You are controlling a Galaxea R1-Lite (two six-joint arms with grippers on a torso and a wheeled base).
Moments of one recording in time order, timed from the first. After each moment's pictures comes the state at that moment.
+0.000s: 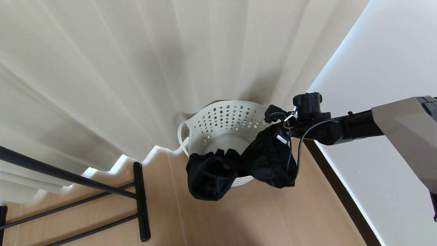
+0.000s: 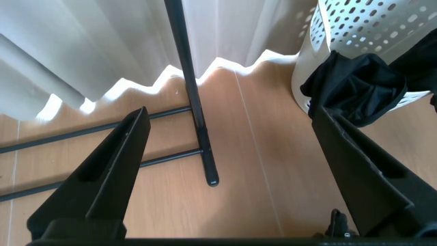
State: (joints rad) left arm 0.01 0.01 -0.02 0.05 0.09 -0.03; right arm 0.25 2.29 -1.60 -0.18 -0.01 -0.74
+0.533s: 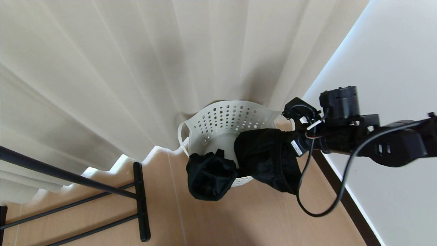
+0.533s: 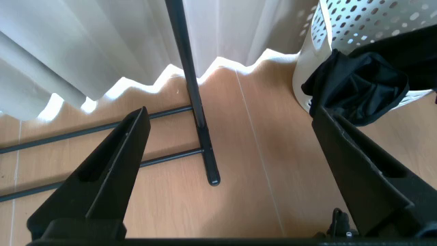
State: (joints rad) left arm 0.01 0.01 -0.02 0.05 0.09 -0.03; right arm 0.39 1.83 -1.09 -0.19 -0.13 -0.33
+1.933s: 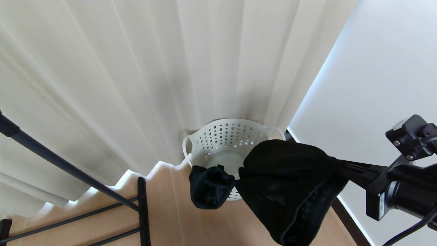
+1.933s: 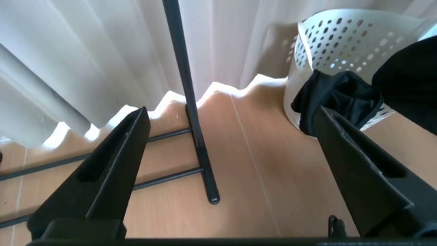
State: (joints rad) left arm 0.01 0.01 -0.02 0.06 0.06 0.00; right arm 0.59 1.20 -0.56 -0.28 -0.17 -0.08
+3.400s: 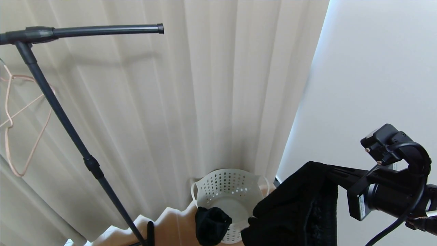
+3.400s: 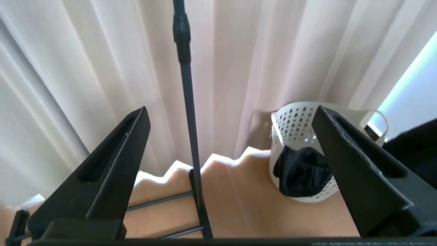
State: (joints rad) left arm 0.01 0.01 -0.02 0.05 0.06 0.01; right arm 0.58 1.28 -0.52 -0.35 -0.18 -0.08
